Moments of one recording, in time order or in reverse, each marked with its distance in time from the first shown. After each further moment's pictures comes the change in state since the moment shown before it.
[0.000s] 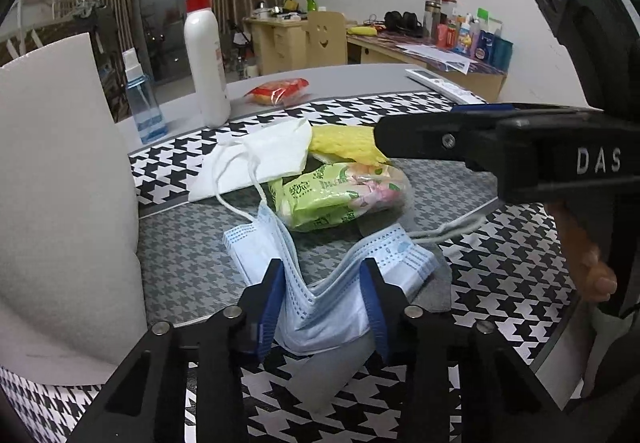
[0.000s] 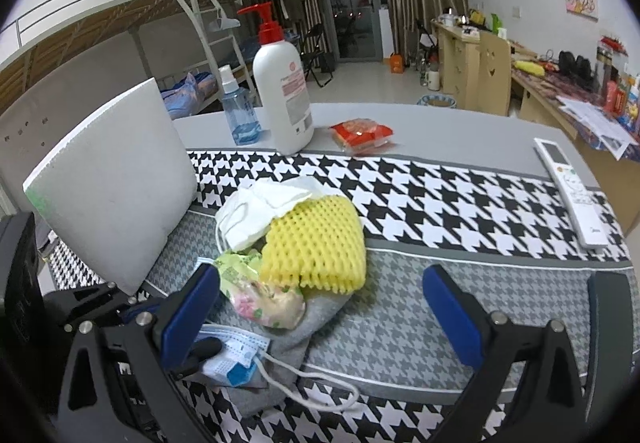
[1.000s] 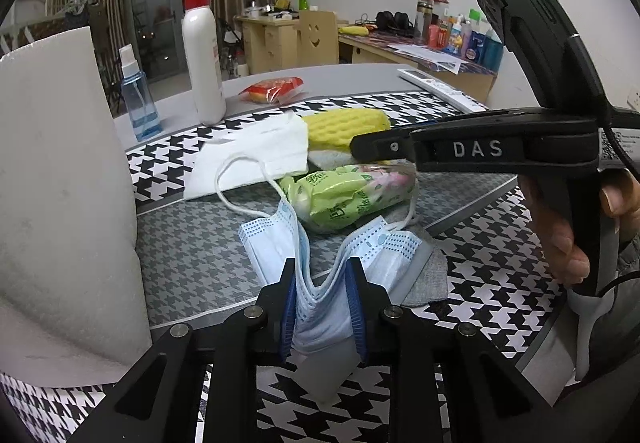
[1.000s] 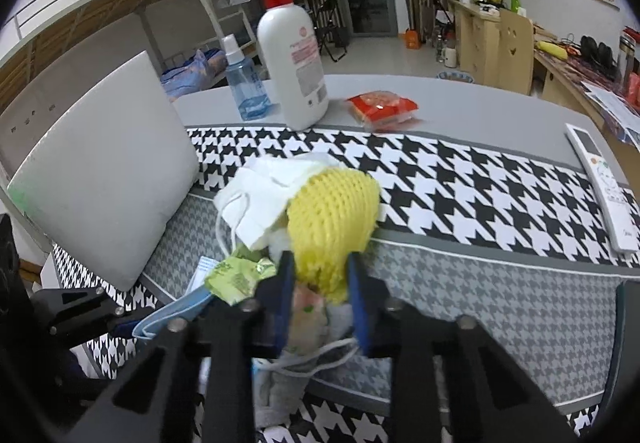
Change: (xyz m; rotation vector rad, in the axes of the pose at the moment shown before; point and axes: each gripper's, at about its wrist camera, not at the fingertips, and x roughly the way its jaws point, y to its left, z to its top) left arm -0.004 0.003 -0.002 0.004 0.003 -0.043; right arm 0.032 0.000 0.005 -0.002 0.095 0.044
